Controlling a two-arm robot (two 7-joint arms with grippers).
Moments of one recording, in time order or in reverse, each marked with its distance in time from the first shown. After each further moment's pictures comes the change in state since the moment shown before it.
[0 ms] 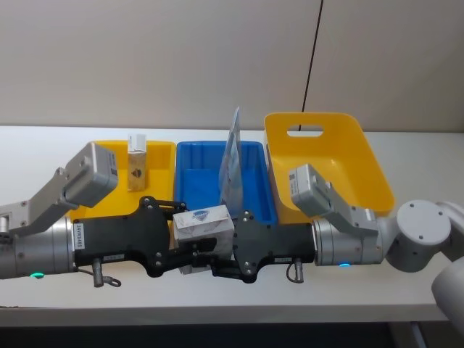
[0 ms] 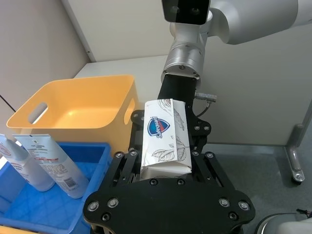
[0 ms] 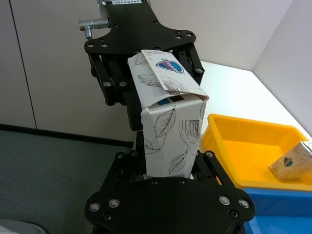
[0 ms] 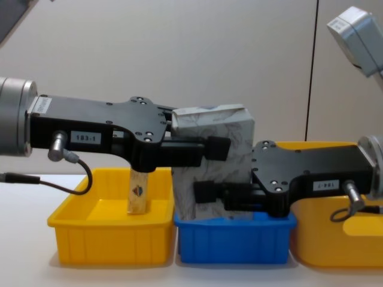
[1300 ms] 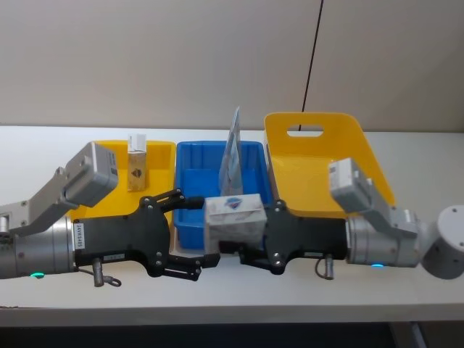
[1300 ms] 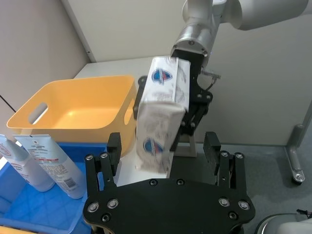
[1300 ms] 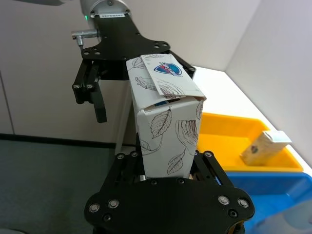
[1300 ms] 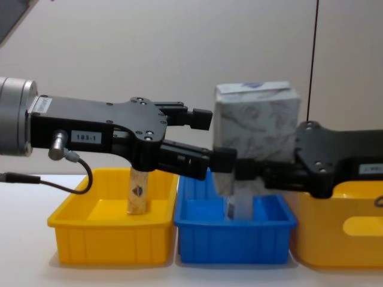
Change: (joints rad) left arm 0.000 0.000 0.000 0.000 0.000 0.000 0.001; right arm -0.075 0.117 0.046 -0.140 0.048 0.006 -0.087
